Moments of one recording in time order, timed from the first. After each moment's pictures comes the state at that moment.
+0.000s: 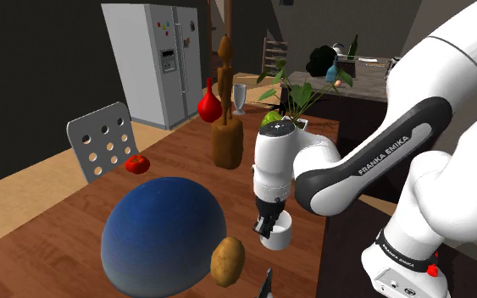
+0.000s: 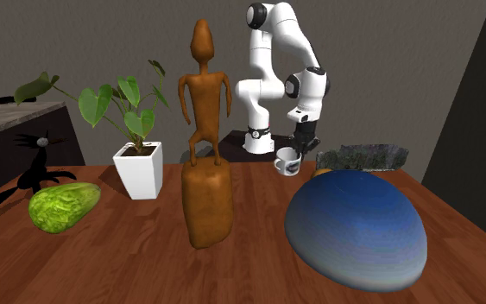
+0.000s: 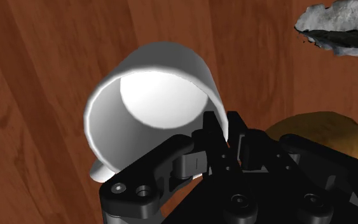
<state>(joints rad) 0.33 -0.23 0.43 -2.71 0.11 2.45 0.49</state>
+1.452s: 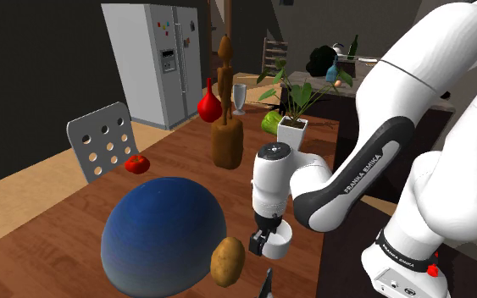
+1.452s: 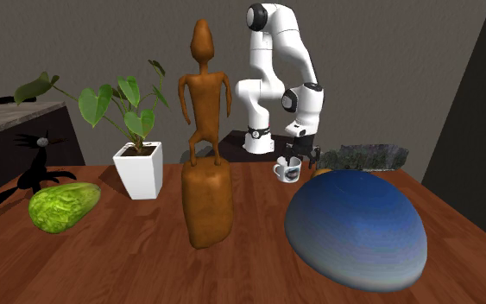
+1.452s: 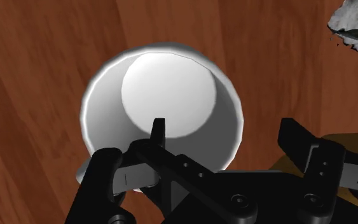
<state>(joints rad) 0.29 -0.06 0.45 -2.73 0.00 2.63 0.57</state>
